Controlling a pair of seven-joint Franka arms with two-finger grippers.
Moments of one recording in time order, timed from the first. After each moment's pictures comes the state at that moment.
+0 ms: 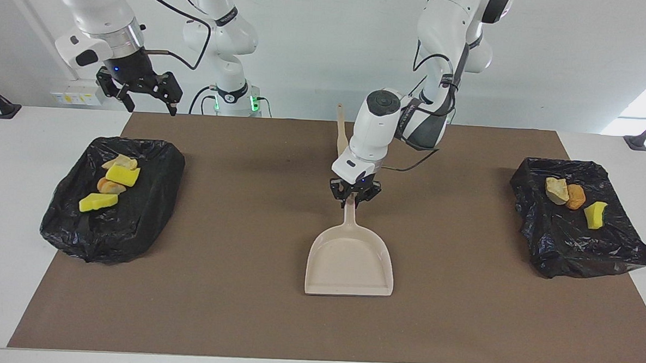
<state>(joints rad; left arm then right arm) -0.52 0.33 -0.13 -1.82 0.00 2.31 -0.65 -0.06 -0.05 0.04 -1.58 -0.02 1.49 0.03</state>
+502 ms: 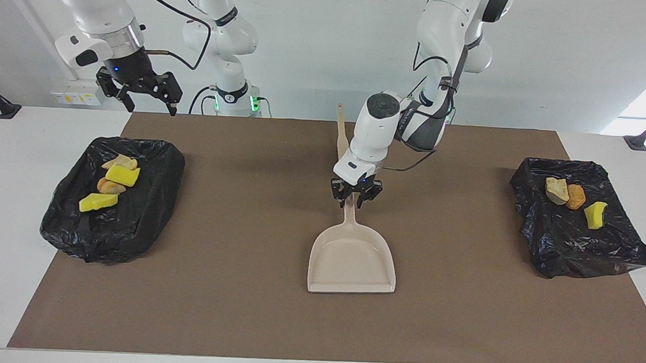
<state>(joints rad) -0.52 0.32 -0.12 -1.85 0.00 2.32 -0.65 -0.06 -0.05 0.04 -1.58 -0.02 1.49 0.03</state>
